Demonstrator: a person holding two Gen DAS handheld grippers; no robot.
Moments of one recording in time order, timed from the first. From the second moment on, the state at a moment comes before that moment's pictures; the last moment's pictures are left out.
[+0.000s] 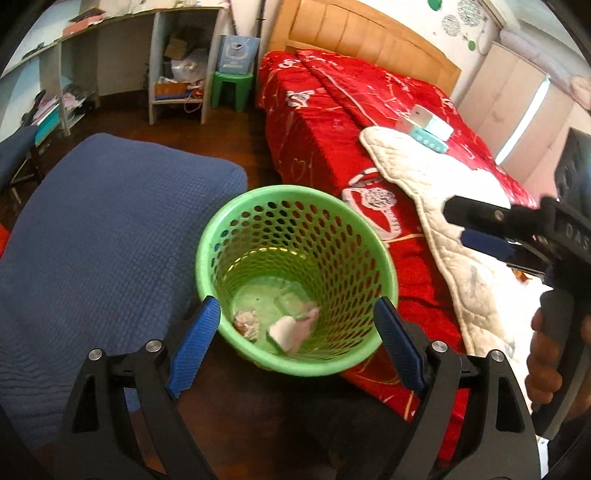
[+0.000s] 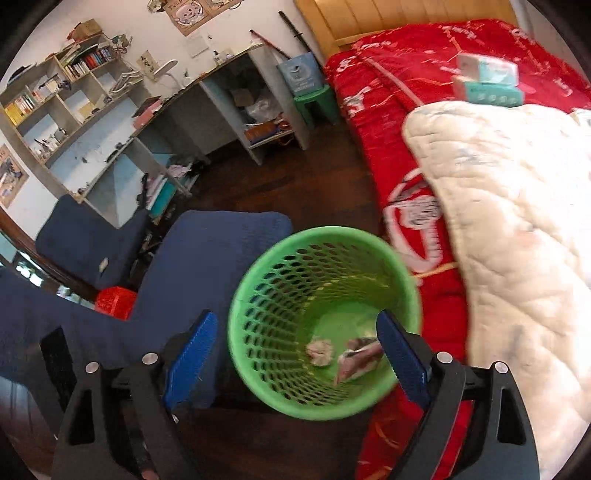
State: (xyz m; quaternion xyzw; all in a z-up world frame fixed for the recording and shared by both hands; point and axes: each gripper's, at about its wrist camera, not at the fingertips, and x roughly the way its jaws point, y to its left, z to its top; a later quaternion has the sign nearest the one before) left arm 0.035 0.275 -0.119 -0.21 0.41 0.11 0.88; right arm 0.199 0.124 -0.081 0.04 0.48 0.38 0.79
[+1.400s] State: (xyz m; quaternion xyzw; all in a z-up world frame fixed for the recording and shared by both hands) left arm 0.076 0.132 -0.093 -0.14 0.43 -0.01 0.89; right arm 0.199 -0.166 -0.080 0.01 0.46 0.19 0.87
